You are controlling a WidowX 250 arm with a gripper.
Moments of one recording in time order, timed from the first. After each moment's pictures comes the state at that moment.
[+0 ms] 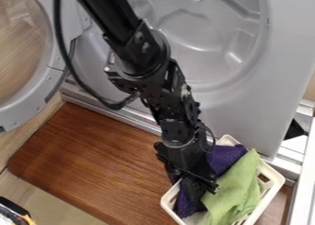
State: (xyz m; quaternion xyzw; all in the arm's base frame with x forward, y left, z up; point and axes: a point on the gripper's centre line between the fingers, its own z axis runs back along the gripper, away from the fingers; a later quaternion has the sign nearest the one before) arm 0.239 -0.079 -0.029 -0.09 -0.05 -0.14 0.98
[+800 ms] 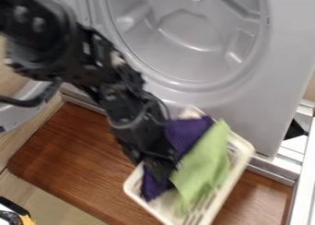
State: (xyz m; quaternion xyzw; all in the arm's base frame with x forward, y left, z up) arm 0.216 -0.034 0.027 -0.12 -0.12 -0.08 0.98
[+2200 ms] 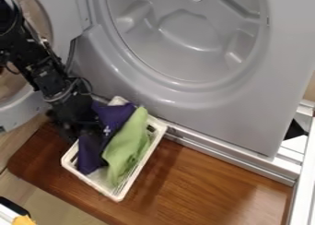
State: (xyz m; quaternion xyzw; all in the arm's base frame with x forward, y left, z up) arm 0.228 0.089 -0.012 -0.11 -0.06 0.03 0.99
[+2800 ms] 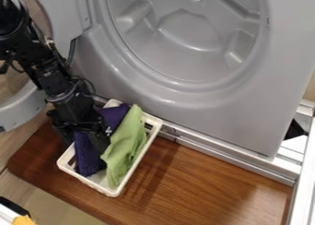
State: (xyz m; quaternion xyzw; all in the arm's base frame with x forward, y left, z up) arm 0.229 0.089 -0.017 -0.10 -0.04 0.03 0.99
